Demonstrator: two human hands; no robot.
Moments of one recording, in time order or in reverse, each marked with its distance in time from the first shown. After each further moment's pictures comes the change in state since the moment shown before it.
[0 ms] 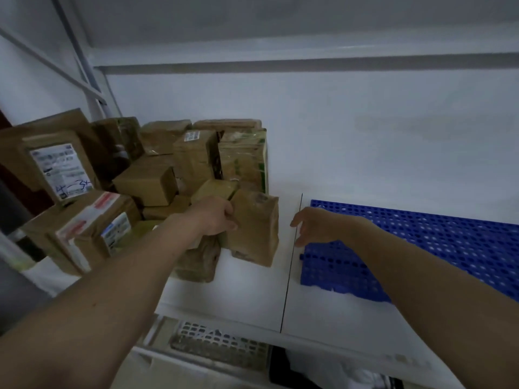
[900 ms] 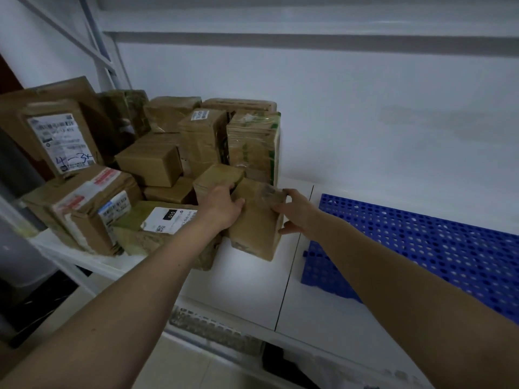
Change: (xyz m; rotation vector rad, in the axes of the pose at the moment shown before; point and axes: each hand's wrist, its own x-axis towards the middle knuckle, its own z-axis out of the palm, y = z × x) left_hand 0.010 0.021 0.027 -0.425 0.313 -0.221; right_hand 0.049 -0.038 0.017 0.970 0.099 0.187
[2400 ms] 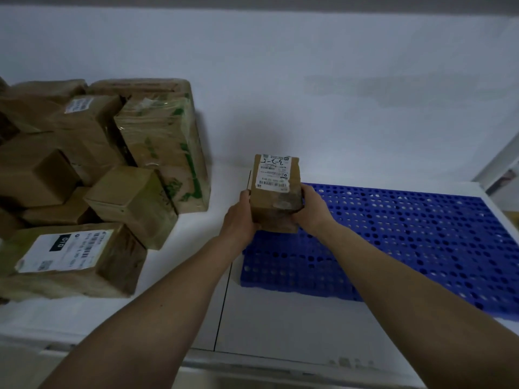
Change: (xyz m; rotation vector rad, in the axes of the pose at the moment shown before) left_hand 0.026 0.088 0.179 -0.219 -0.271 0.236; right_hand 0.014 0.086 -0.141 -0.369 0.408 -0.121
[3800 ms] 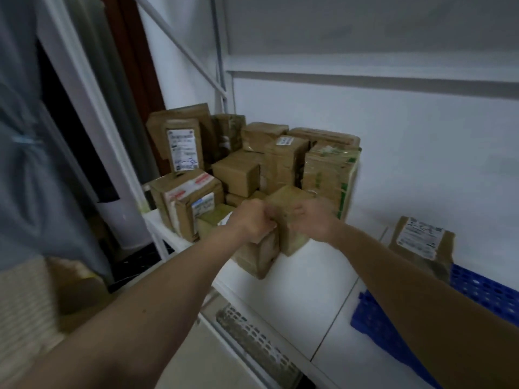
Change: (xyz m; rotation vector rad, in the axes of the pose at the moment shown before) left_hand -0.147 -0.035 -0.222 0.336 0.264 -0.222; right_hand -0.072 -0.204 0.106 -0.122 -0.544 -0.535
